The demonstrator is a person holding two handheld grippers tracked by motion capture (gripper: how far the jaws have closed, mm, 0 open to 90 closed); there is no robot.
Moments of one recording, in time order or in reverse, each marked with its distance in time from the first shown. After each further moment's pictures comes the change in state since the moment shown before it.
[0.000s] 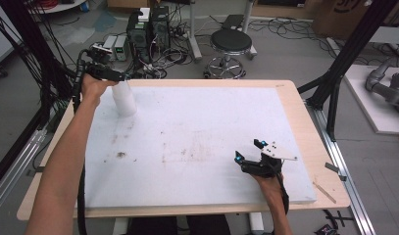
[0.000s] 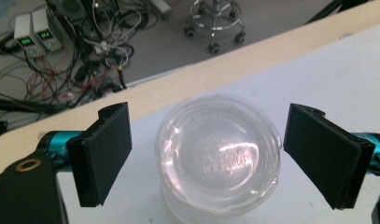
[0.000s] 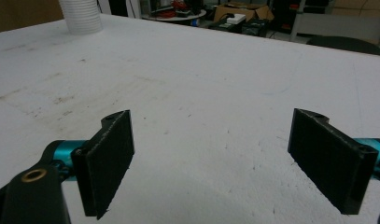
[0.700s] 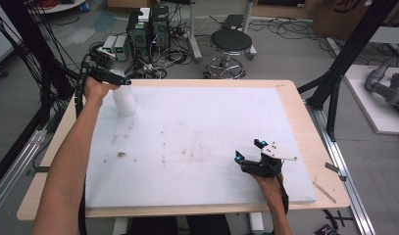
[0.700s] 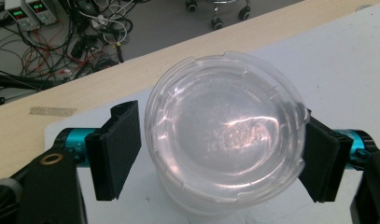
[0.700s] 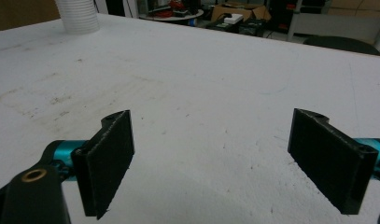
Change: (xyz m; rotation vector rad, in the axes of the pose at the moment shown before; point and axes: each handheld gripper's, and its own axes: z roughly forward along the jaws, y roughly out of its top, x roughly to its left) left arm 0.000 -0.008 0.012 0.101 0.005 -0.019; right arm 0.001 0.000 0.000 0.001 -0.012 0.000
